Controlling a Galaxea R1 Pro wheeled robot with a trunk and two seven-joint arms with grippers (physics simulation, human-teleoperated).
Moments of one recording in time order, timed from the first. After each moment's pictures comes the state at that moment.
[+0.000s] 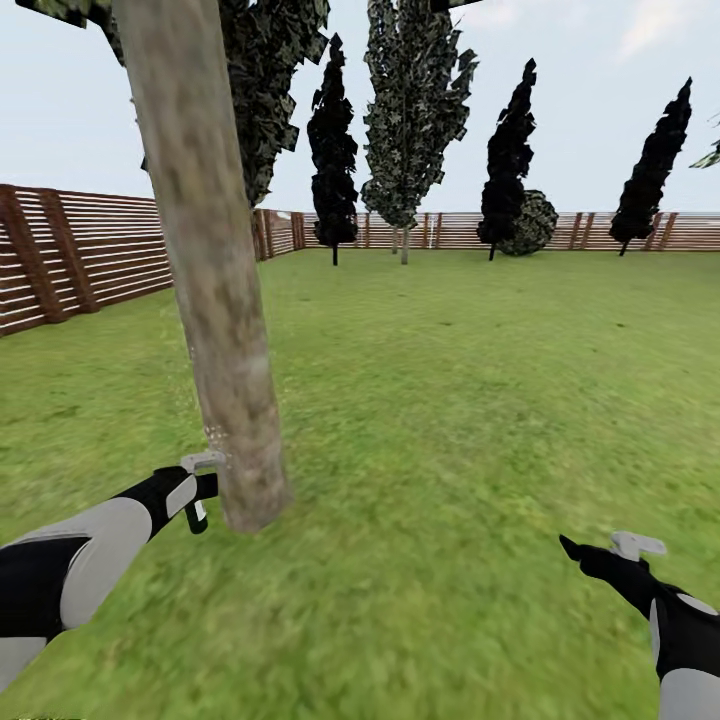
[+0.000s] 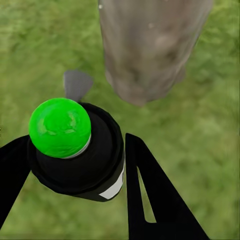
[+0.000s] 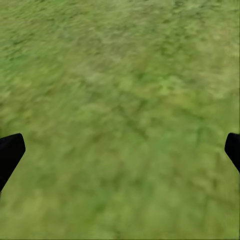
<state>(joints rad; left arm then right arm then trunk) -1.12 0.16 0.03 -0.02 0.13 0.28 0.12 -0.59 -0.14 -0.95 -0.75 0.53 0.11 0.61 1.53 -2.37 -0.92</state>
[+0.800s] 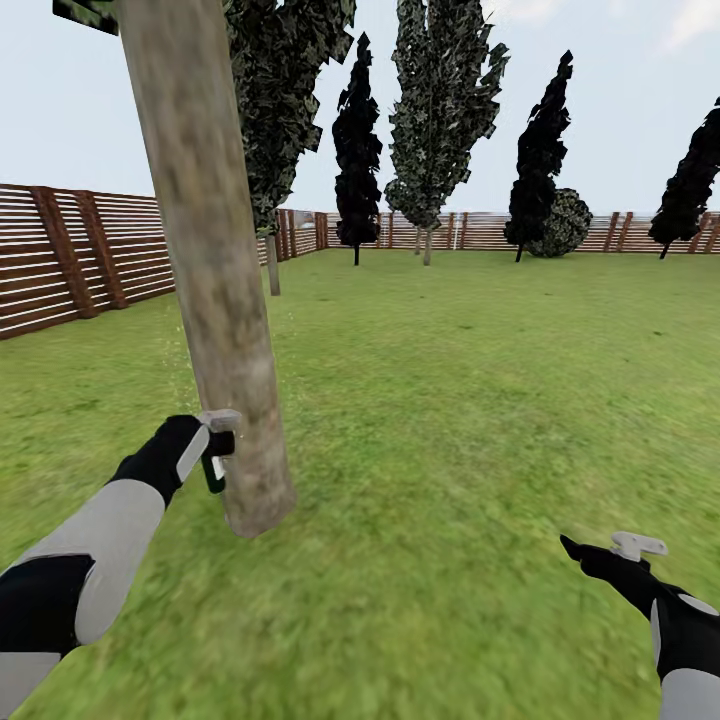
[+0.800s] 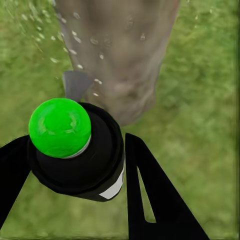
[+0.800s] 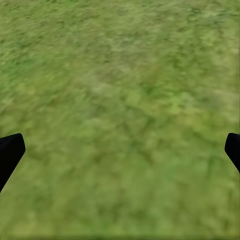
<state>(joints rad) -1.08 0.11 0.03 -0.49 0.12 0.68 0.13 -0.59 -0.15 -0.95 -0.75 0.53 0.11 0.61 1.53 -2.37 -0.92</state>
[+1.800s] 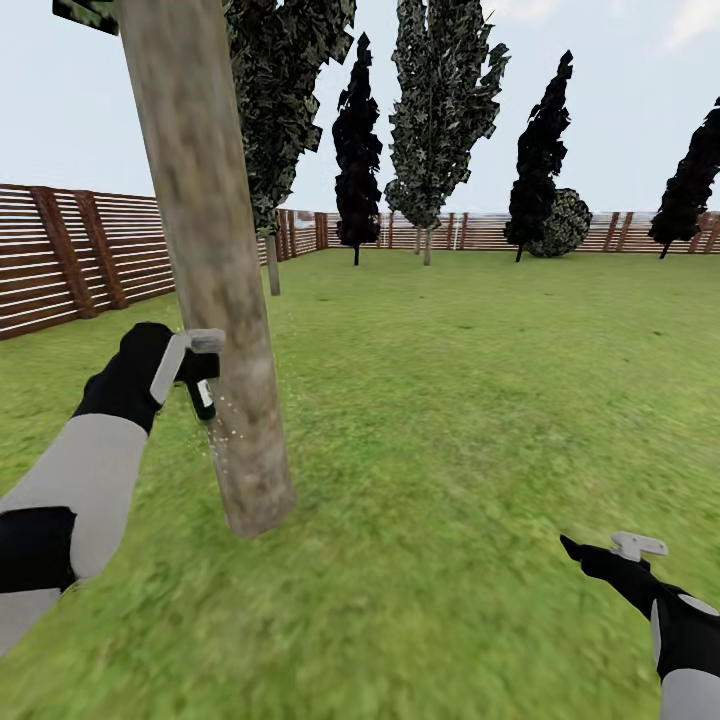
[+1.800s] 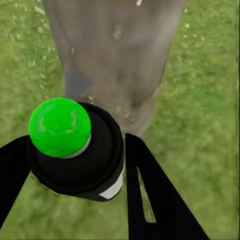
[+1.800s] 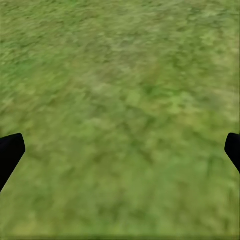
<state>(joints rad) -1.27 0.13 0.02 -0.75 0.13 0.99 0.13 -0.59 -0.15 -0.95 -0.75 0.52 0.11 0.61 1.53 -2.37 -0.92</state>
